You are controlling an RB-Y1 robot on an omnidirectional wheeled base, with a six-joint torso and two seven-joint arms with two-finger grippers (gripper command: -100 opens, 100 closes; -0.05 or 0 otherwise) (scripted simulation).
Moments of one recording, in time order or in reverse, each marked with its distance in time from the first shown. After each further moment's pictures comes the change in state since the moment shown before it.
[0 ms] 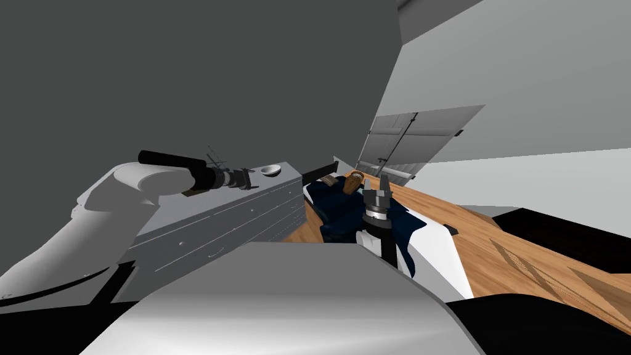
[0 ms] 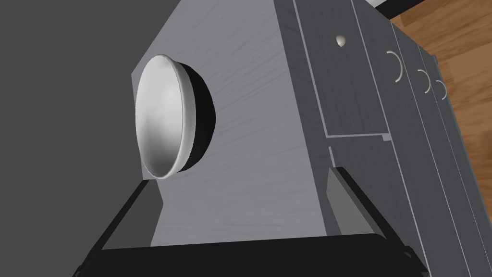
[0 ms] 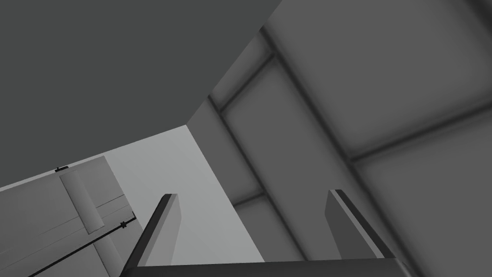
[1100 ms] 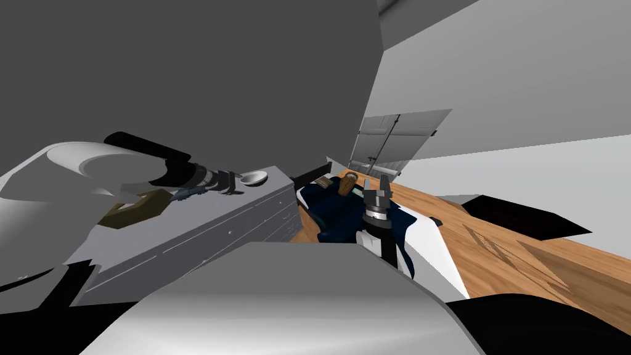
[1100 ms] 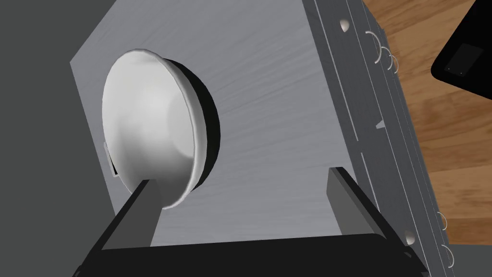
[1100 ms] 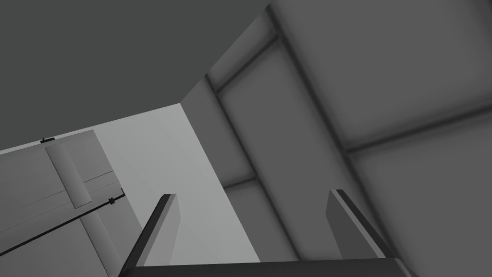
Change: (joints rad) left arm 0.007 0.149 0.100 0.059 0.119 0.293 0.107; right arm 0.000 0.000 0.000 0.000 0.000 0.000 0.000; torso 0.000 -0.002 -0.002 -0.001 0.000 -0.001
